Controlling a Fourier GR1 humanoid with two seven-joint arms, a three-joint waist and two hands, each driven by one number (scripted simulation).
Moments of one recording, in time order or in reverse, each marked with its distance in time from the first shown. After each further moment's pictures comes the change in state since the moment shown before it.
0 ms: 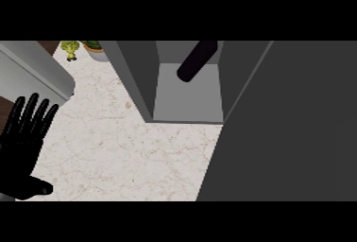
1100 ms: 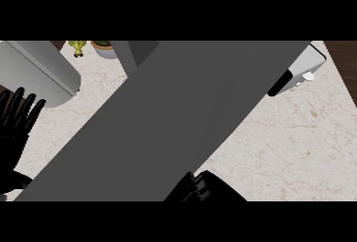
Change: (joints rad) left arm -0.048 0.055 0.066 0.101 0.044 -0.110 0.031; right arm -0.698 0.587 -0.005 0.332 -0.045 -0.100 0.438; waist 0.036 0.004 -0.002
